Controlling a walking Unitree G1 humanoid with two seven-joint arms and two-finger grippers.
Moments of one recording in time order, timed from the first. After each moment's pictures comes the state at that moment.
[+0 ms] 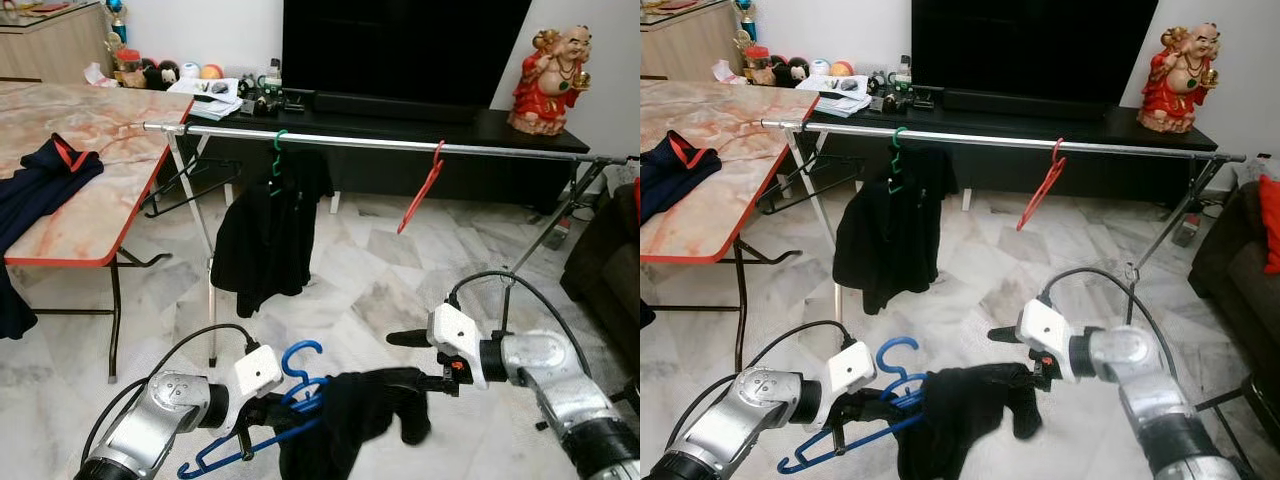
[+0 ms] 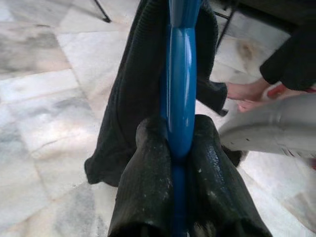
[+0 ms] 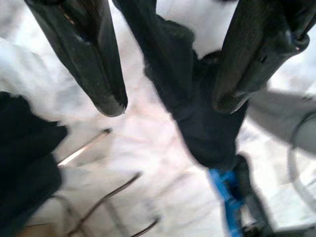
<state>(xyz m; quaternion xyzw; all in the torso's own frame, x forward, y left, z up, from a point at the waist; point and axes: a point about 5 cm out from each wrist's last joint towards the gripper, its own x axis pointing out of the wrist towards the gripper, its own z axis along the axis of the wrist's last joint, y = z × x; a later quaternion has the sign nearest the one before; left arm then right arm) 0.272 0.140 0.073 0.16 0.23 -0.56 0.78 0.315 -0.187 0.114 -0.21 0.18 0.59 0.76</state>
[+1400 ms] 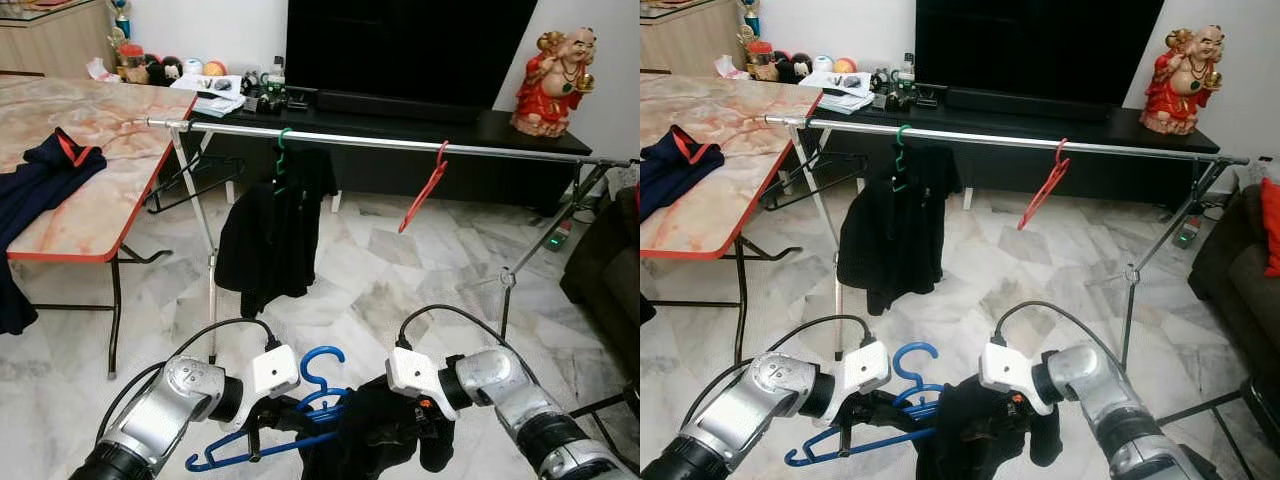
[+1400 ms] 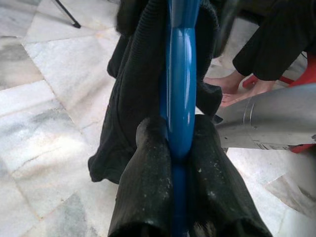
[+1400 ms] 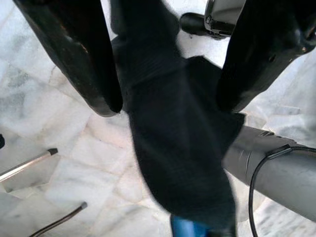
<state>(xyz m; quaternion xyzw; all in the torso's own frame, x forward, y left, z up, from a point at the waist) 0.273 0.118 0.090 0.18 0.23 -0.62 0.73 0.309 -0.153 0.068 -0.23 0.24 0.65 0.68</state>
